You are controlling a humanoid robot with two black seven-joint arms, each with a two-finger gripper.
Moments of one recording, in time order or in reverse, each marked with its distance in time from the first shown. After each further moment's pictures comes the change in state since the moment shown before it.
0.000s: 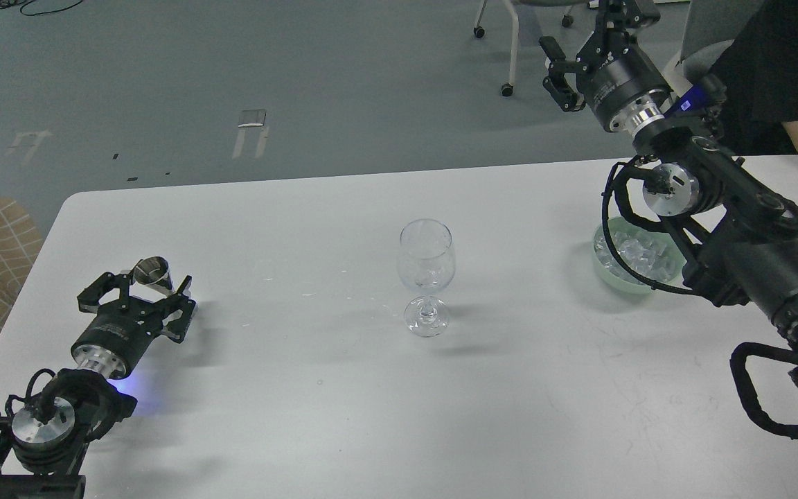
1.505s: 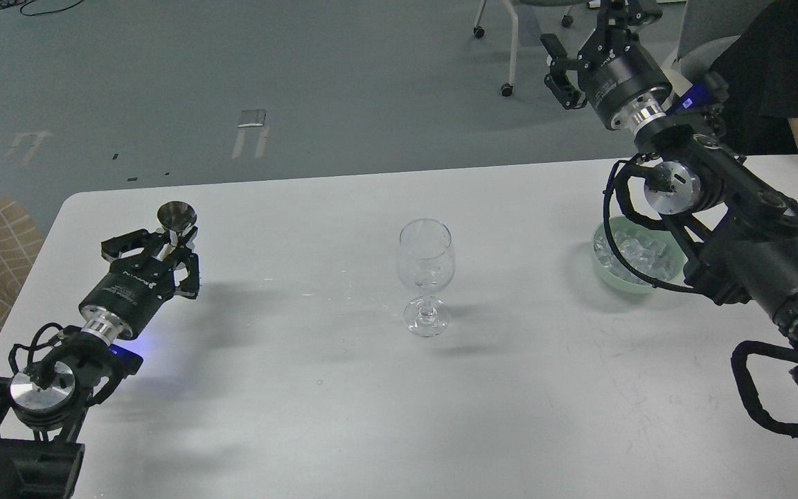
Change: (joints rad) left arm -0.082 0.036 0.035 -0.085 0.014 -0.020 0.064; right arm 0.003 -0.002 0.000 -0.002 -0.001 -0.001 0.002
